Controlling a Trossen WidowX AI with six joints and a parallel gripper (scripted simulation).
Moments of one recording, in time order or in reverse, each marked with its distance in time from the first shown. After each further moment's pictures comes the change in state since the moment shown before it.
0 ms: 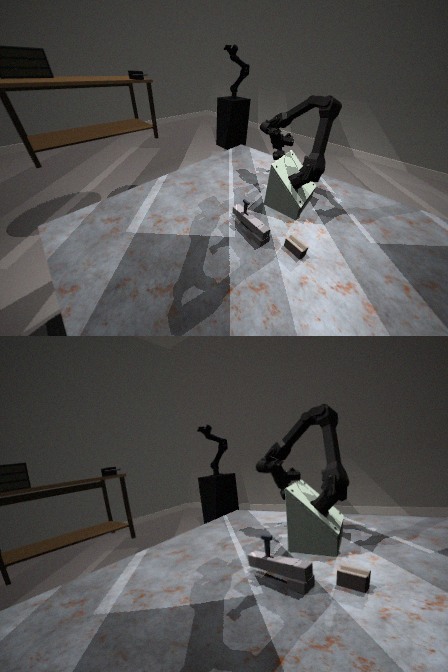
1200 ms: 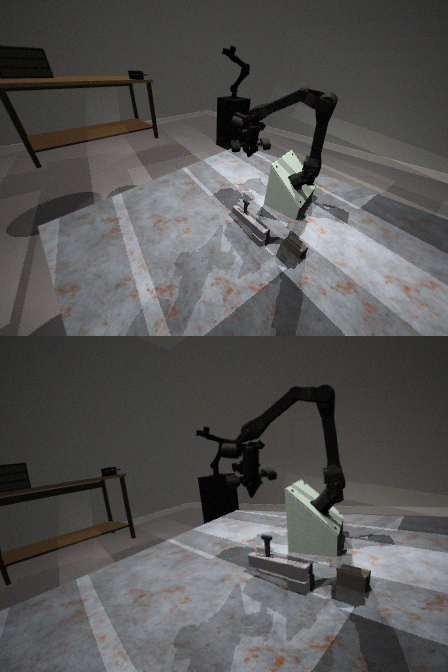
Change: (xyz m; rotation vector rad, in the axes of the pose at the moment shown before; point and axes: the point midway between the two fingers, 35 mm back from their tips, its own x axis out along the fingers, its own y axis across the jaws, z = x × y) arm -0.189 -0.151 -0.121 -1.834 0.322 0.444
